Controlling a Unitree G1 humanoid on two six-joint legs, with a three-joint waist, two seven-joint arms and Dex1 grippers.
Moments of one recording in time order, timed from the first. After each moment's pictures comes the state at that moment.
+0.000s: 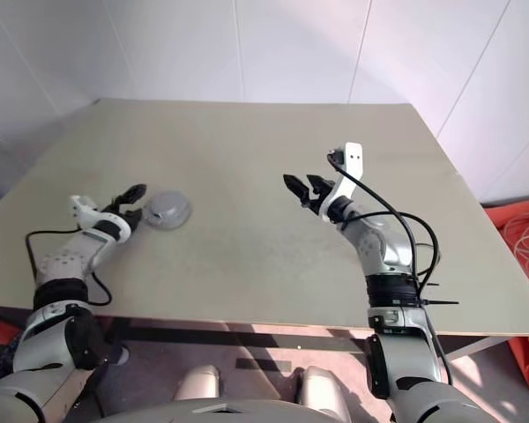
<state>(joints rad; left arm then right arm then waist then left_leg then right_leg) -0.59 0.42 0.68 0.79 -0.87 0.56 -0.21 -0.56 -0.21 -0.14 0.24 0.51 0.58 0.46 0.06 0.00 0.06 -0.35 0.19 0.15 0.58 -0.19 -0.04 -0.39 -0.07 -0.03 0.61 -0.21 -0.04</state>
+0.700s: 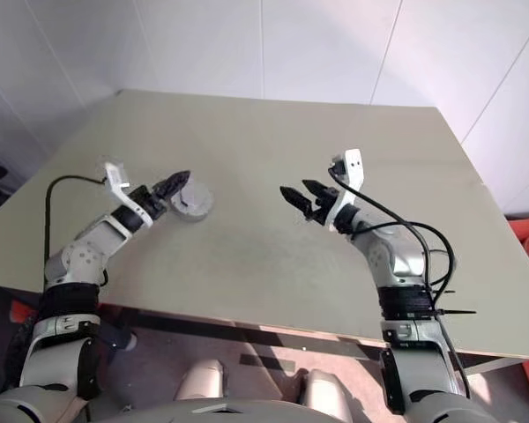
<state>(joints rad) -0.49 0.35 0.28 0.24 -0.75 0.62 -0.66 -0.43 -0.32 -0.05 0.11 0.49 0.53 0.70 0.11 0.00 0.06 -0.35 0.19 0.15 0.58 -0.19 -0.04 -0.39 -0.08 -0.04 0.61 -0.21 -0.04</state>
